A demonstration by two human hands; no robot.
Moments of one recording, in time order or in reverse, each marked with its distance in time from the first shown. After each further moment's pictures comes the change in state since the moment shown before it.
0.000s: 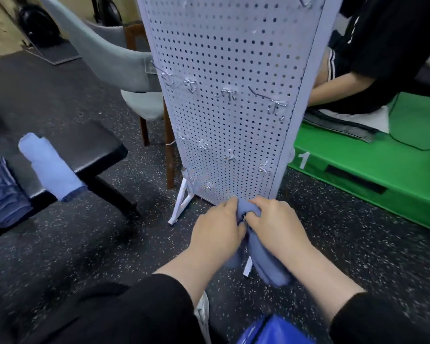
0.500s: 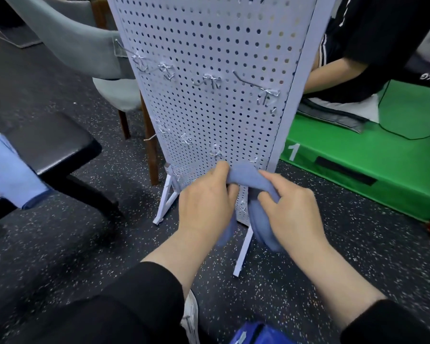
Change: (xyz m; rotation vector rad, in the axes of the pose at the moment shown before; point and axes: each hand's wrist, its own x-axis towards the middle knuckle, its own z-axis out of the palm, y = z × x) left_hand 0.047 0.018 -0.023 0.020 0.457 0.091; right_hand 0.023 0.027 -0.018 0.232 0.298 0.033
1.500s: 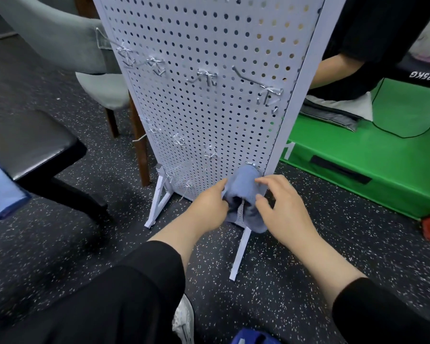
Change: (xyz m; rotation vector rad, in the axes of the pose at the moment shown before) left_hand 0.033 -0.036 0.058 -0.418 -0.698 -0.291; right_hand 0.034 0.057 0.035 -0.072 -0.136 -0.082
